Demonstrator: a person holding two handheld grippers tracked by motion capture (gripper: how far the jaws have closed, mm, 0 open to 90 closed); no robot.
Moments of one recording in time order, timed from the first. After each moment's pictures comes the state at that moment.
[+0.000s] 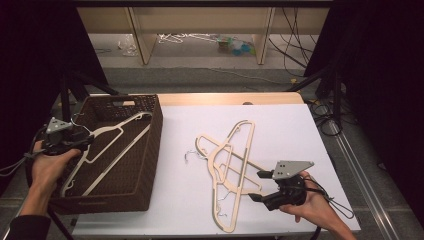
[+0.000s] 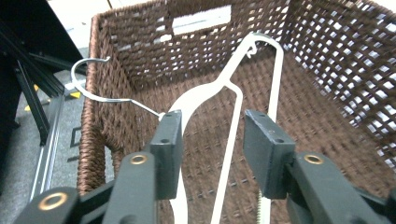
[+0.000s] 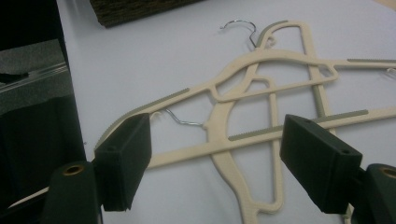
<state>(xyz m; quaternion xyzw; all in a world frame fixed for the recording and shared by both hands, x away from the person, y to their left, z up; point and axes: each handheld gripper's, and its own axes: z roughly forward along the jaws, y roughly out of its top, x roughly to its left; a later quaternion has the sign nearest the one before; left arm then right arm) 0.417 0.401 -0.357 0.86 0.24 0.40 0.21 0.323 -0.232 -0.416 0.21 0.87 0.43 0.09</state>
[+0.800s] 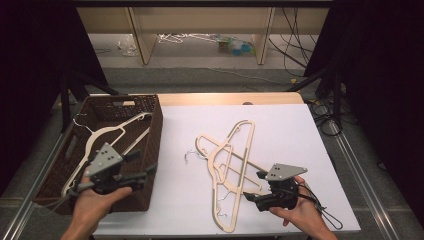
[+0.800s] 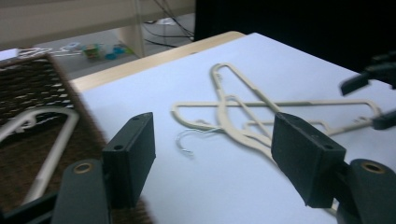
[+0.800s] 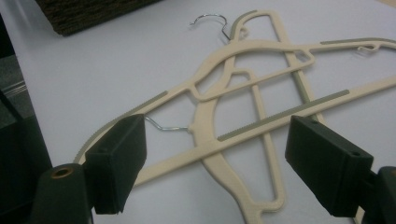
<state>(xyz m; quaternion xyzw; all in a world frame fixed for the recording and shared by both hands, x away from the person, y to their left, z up) 0.291 0.200 -0.364 0.75 0.37 0.22 0.51 0.315 -0.217 -0.428 0.29 0.85 0.42 0.13</state>
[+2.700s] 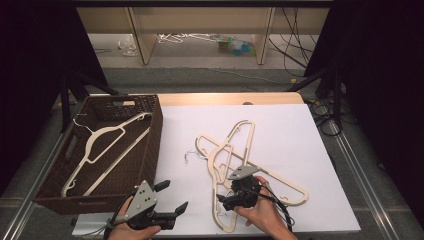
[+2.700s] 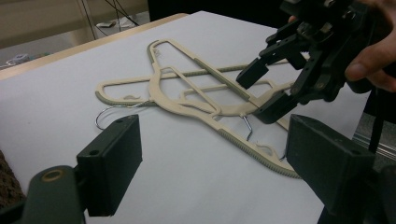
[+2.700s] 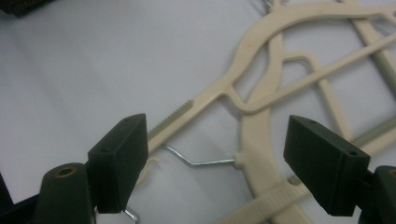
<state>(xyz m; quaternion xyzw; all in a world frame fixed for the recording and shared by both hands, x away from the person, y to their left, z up) 0.254 0.153 -0.434 0.77 0.31 0.19 0.53 0.327 -0.131 -0.462 0.34 0.87 0.34 0.11</state>
